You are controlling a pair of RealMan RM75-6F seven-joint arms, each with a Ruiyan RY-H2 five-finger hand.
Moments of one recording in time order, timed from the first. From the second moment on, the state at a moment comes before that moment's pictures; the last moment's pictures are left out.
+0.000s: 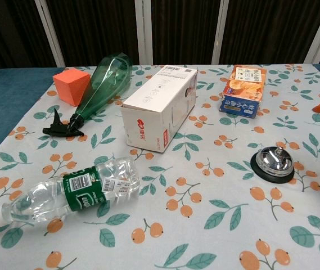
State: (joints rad) left arm -0.10 -1.12 -0.05 -1.65 1.46 1.46 0.10; right arm 0.27 -1.26 0.04 -1.75 -1.44 1.20 -0.39
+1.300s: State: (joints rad) left arm -0.10 -1.11 -0.05 -1.65 1.46 1.46 0.08; right arm 0.33 -1.43 0.01 -1.66 -1.35 1.16 -0.60
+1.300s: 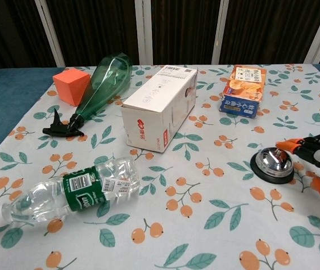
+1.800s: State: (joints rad) left arm -0.10 -1.11 -0.04 -1.65 1.47 1.47 0.09; right arm 0.21 -1.24 0.04 -1.71 -1.47 1.42 -0.37
